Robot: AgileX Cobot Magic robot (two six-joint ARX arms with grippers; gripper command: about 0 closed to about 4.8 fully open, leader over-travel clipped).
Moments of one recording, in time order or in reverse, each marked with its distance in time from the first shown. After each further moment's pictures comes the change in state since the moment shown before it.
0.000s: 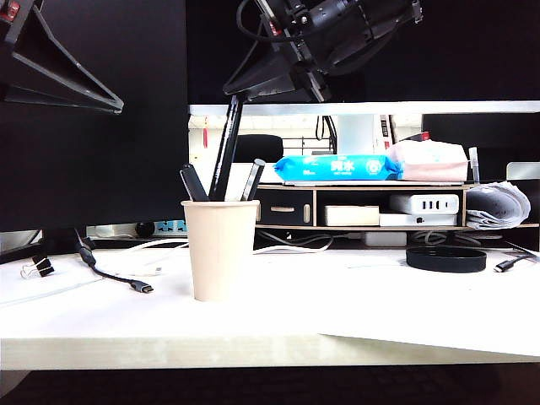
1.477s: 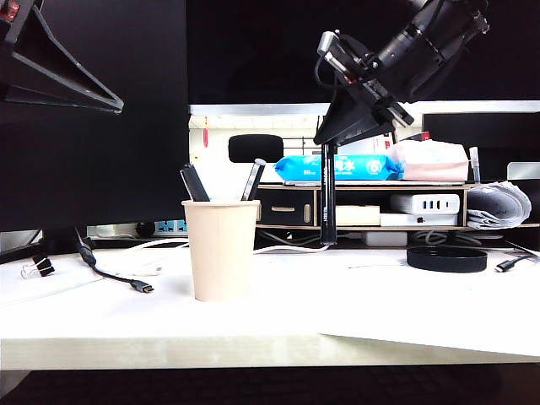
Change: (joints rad) left arm 0.000 0.000 0.000 0.000 0.000 -0.001; right arm -0.186 0.005 -0.001 -0.227 0.141 -0.117
